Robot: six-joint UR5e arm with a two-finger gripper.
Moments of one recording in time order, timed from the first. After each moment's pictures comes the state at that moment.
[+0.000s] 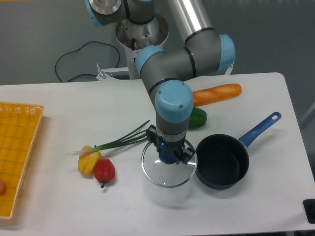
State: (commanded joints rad) arm 2.39 -2.04 -1.42 -1.24 1.54 0.86
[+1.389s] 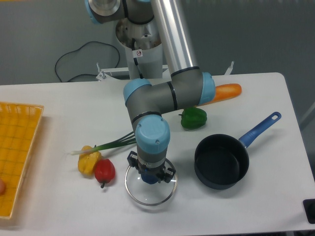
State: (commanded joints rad) arm 2.33 -2.16 -1.43 -1.14 1.51 0.71
